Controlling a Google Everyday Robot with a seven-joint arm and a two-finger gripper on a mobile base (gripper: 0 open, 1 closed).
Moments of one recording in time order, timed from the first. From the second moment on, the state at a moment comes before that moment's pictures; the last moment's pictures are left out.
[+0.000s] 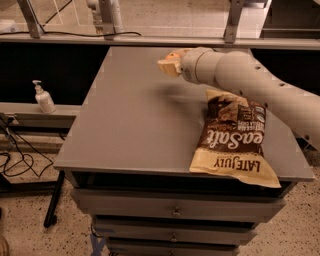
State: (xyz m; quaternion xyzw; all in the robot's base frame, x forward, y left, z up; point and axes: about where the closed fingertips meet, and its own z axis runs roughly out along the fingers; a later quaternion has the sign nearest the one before) arm 0.745 -0.040 0.913 -0.32 0.72 0.12 0.61
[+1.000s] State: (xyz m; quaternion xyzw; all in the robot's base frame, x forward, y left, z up) arm 0.776 -0.105 0.925 -0.31 0.72 0.08 0.61
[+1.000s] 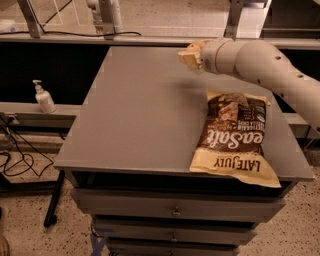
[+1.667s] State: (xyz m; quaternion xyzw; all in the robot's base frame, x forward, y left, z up) arm 0.806 -0.195 0.913 -0.28 0.75 0.05 0.60
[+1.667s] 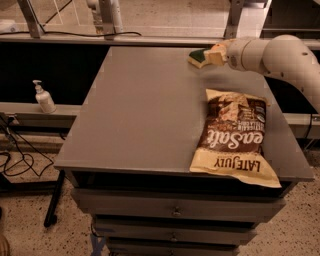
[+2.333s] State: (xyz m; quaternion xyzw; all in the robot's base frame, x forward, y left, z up) arm 0.836 -0.217 0.880 -0.28 0.75 0.08 0.59
